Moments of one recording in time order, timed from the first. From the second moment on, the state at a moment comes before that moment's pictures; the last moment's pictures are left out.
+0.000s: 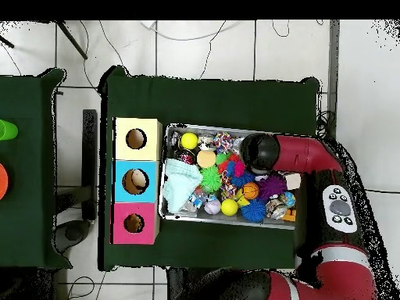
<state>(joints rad) -0.45 -0.41 0.05 1.28 -0.40 0.71 1.71</state>
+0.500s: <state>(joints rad) -0.46 -0.41 0.03 1.28 -0.40 0.68 1.71</state>
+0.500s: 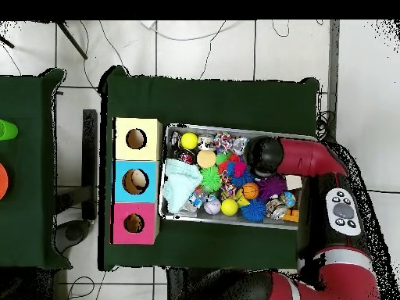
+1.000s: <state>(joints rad) -0.45 -0.45 0.00 1.35 -0.40 0.65 1.71</state>
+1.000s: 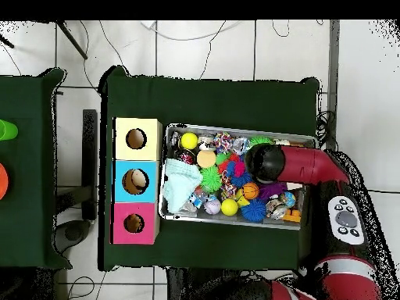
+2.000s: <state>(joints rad) -0.34 -0.56 -0.05 1.24 -0.31 0.96 1.71</state>
